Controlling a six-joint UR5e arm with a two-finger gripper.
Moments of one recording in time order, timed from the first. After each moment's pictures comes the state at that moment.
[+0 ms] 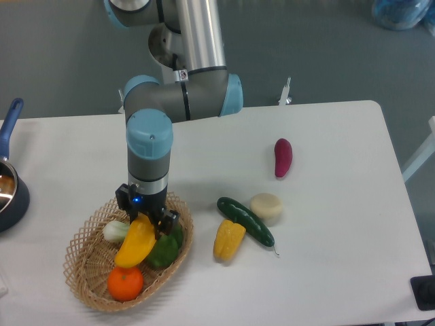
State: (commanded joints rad) arm 2.17 -1.98 -1.75 -0.76 1.39 0.65
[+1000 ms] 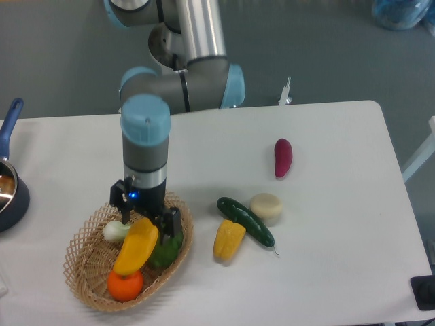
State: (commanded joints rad) arm 2.25 -1.83 -1.67 -0.76 1.39 0.68
